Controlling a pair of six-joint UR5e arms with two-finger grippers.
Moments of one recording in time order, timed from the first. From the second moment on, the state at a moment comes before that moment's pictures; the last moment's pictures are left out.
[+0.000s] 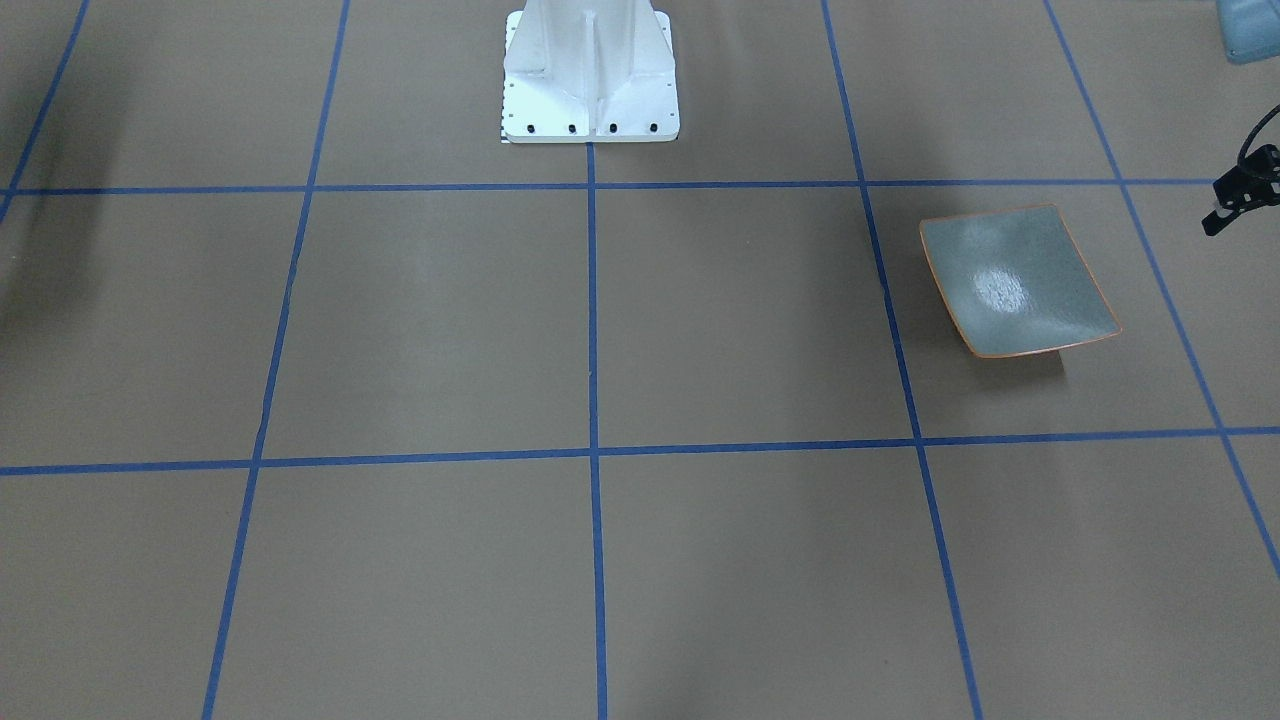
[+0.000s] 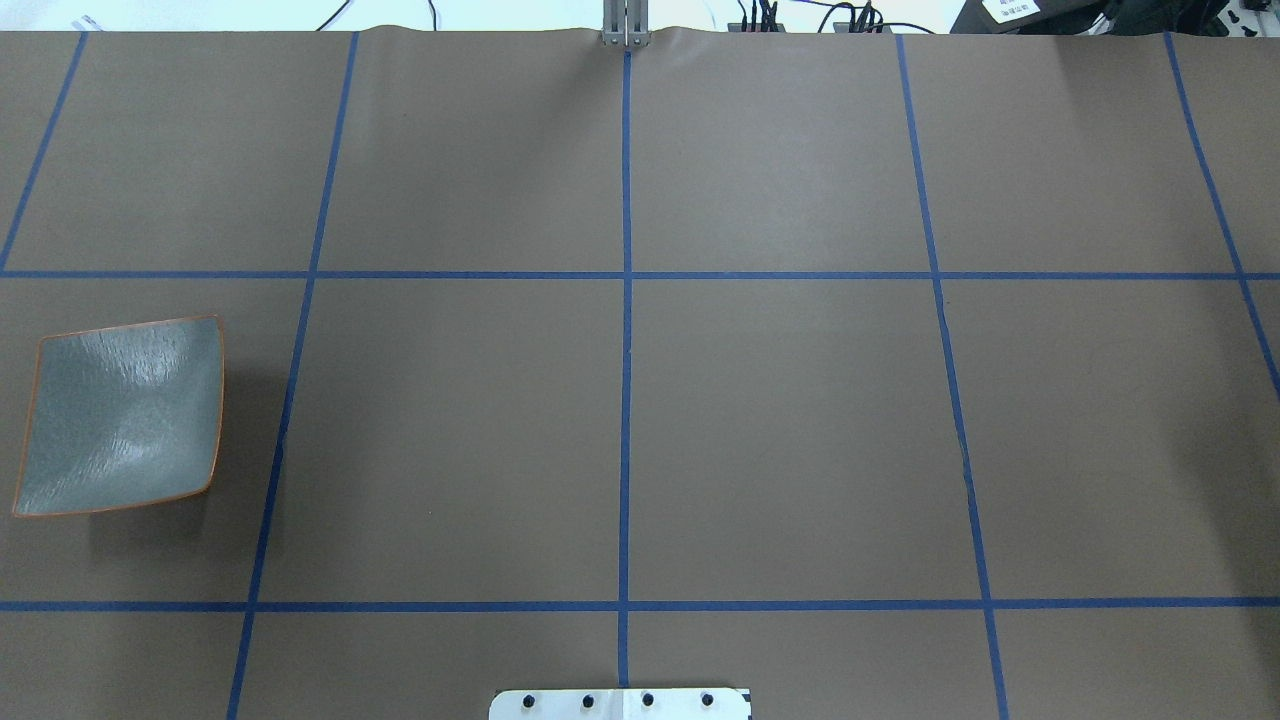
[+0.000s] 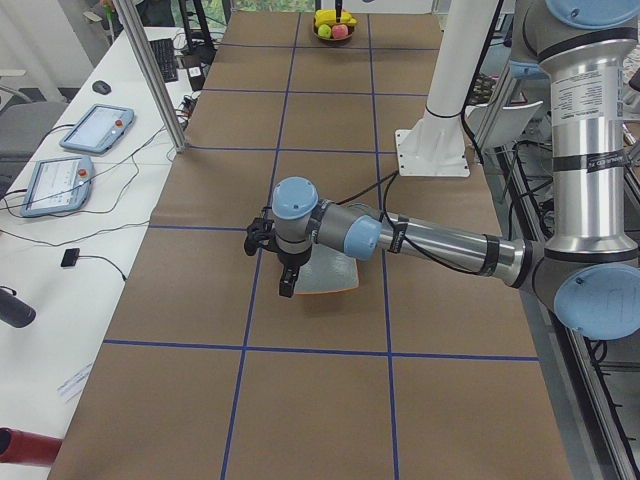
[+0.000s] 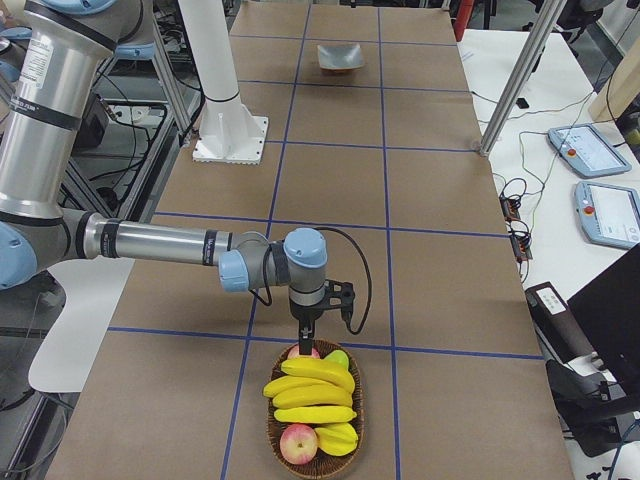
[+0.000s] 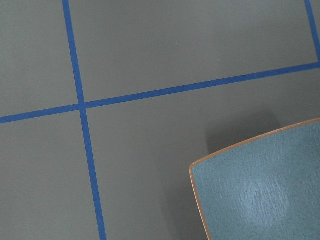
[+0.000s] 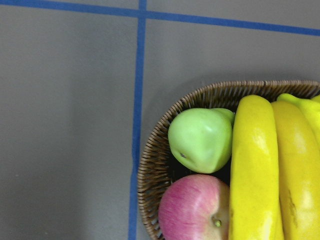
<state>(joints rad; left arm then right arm) -1.39 -1.44 -1.89 -1.71 -2.37 -0.18 1.37 -1.91 1.78 -1.30 2.12 0.24</state>
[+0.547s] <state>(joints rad) -1.39 -1.44 -1.89 -1.71 -2.37 -0.18 1.37 -1.91 1.70 -1.27 2.10 0.24</state>
